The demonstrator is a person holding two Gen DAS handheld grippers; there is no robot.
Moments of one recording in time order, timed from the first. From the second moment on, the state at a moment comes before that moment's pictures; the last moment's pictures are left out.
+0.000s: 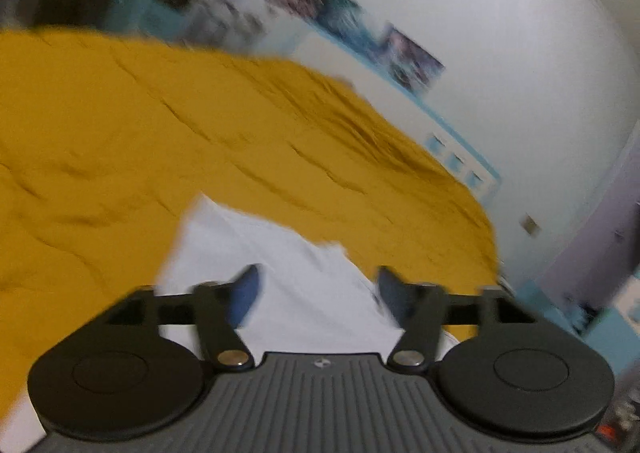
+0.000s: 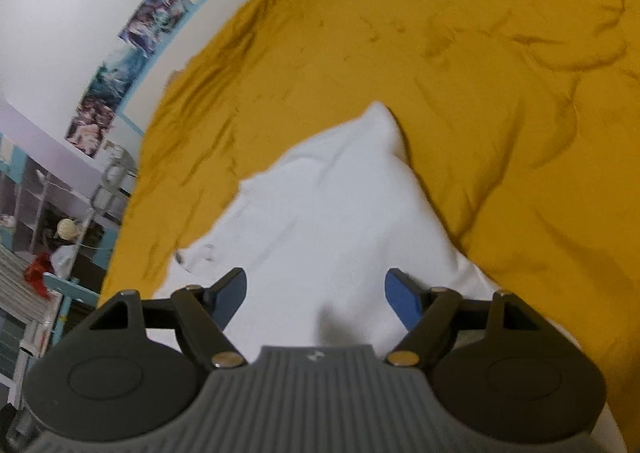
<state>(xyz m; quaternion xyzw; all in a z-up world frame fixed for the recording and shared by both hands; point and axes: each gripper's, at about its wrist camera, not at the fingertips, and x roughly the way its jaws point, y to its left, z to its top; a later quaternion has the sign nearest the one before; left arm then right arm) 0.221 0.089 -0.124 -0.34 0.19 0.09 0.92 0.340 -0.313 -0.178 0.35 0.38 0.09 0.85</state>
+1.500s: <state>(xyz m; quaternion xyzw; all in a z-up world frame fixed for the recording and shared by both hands) -0.059 0.139 -0.084 -0.34 0.41 0.07 0.84 0.041 -0.428 -0.121 0.22 0.50 0.13 0.83</state>
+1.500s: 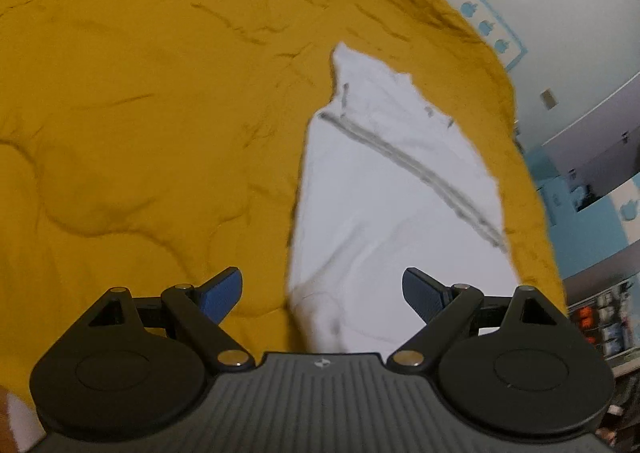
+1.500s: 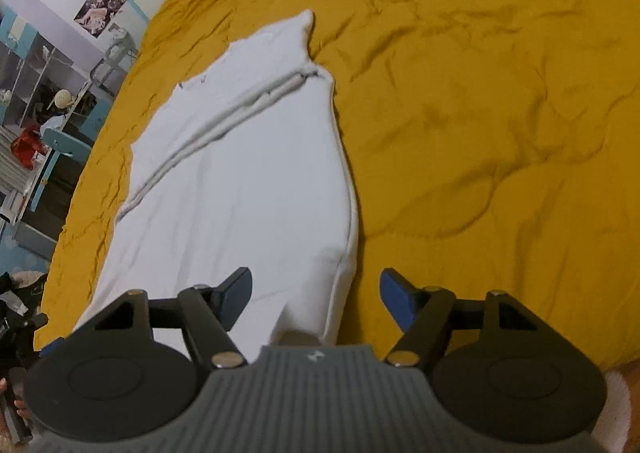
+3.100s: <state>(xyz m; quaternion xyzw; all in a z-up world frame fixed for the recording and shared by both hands) -0.046 0.128 -0.131 -0.49 0.42 -0.01 0.76 0.041 -0.430 -0.122 0.32 0.47 0.13 0.81</state>
